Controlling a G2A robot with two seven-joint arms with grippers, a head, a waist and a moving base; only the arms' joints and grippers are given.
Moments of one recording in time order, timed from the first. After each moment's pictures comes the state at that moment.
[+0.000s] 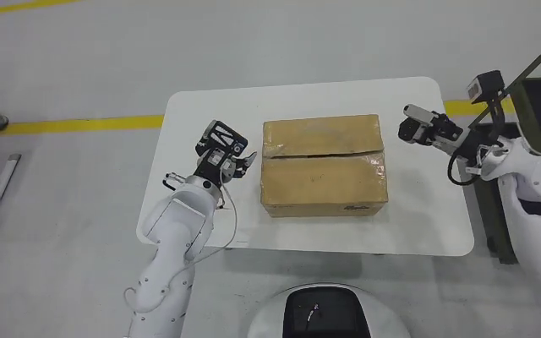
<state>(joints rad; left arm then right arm) 1.00 -1.27 -1.32 -1.88 1.71 -0.39 -0.56 -1.02 -1.11 1.64 -1.64 0.24 -0.04 0.92</state>
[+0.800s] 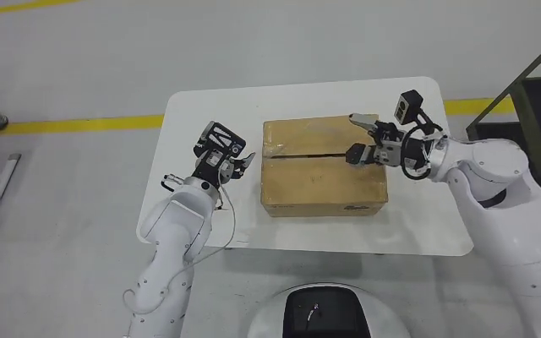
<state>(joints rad) 1.01 -1.27 -1.33 -1.89 1.71 -0.39 -0.56 -0.91 -1.14 1.39 -1.61 0.48 0.38 0.86</state>
